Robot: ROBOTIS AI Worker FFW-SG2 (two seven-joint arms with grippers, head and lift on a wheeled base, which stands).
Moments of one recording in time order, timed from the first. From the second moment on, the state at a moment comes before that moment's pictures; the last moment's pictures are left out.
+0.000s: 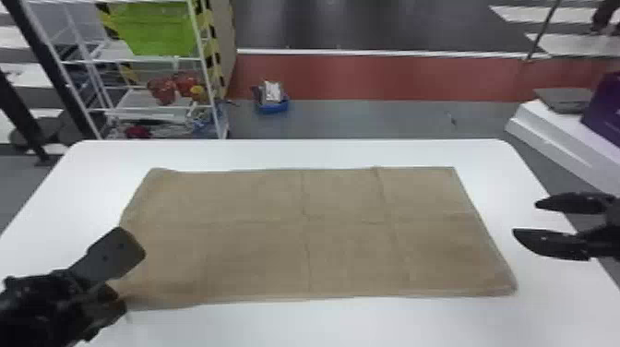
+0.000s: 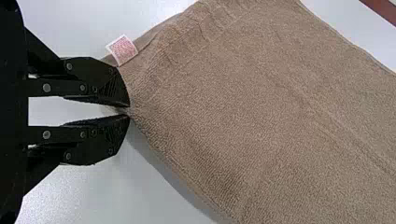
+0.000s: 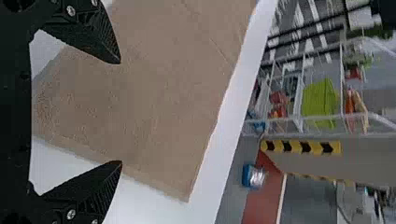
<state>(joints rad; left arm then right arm) 0.31 0.12 0.07 -2.16 -1.31 0.79 -1.23 0.04 -0.40 -0.38 -2.05 0.26 0.88 1.36</state>
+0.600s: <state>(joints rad) 0.30 0.12 0.07 -2.16 -1.31 0.79 -1.23 0.19 -0.48 -0.38 -1.98 0.50 0.38 1.36</state>
